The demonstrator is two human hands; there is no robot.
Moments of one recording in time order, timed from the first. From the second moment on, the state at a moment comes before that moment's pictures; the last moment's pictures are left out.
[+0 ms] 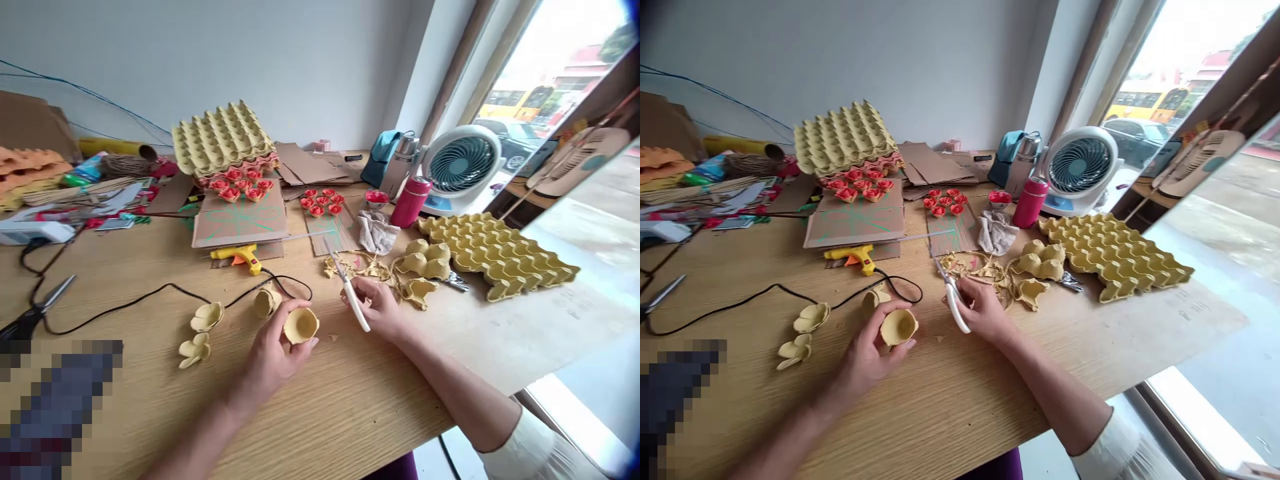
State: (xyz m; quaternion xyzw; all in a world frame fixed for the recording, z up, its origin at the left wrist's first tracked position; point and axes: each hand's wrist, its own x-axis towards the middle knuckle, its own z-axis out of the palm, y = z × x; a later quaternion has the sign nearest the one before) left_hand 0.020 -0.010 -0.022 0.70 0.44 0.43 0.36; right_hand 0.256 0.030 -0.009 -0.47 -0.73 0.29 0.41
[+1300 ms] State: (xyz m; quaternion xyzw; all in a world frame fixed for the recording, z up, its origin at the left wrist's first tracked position) left_hand 0.023 -0.014 -0.030 0.72 0.46 0.39 0.35; right_hand 0.244 0.018 -0.012 -0.45 -0.73 0.38 0.35
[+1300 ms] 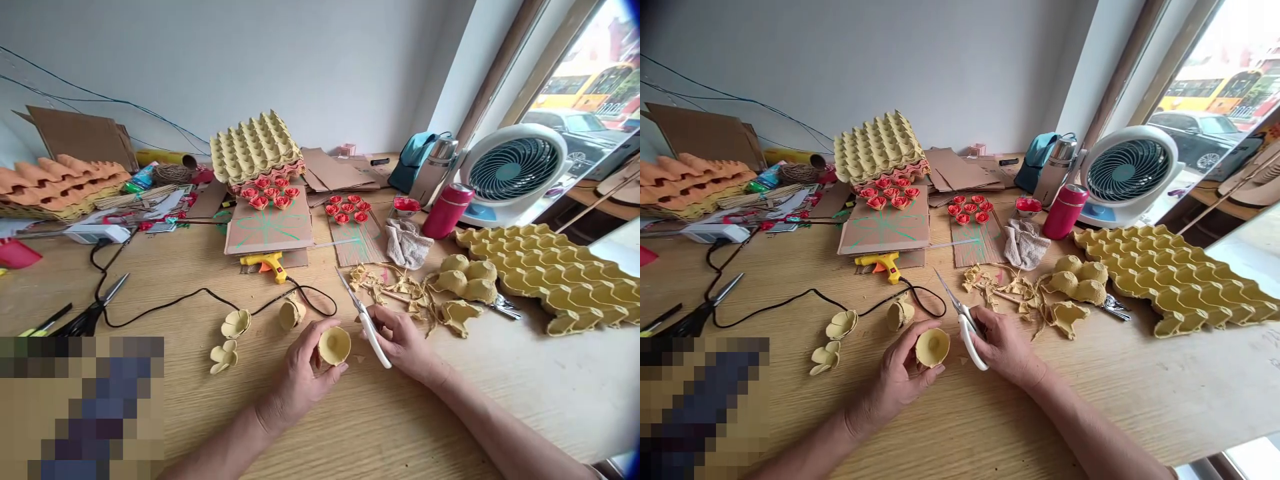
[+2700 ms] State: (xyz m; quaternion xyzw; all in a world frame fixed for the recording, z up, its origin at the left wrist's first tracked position) left_hand 0.017 -0.019 -0.032 0.69 0.42 0.41 0.42; right_hand 0.200 0.011 -0.009 -0.46 -0.68 0.37 0.44
